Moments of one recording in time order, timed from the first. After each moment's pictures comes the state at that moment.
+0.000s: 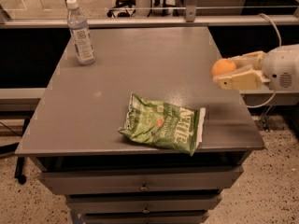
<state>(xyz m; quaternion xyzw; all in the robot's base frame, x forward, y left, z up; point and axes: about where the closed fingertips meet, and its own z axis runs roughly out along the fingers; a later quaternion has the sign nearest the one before) 0.537 -0.209 0.921 -0.40 0.74 0.21 0.49</state>
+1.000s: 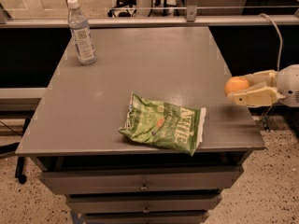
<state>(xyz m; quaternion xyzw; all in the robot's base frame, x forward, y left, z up) 0.521 -0.247 0.881 -0.39 0.75 0.25 0.46</state>
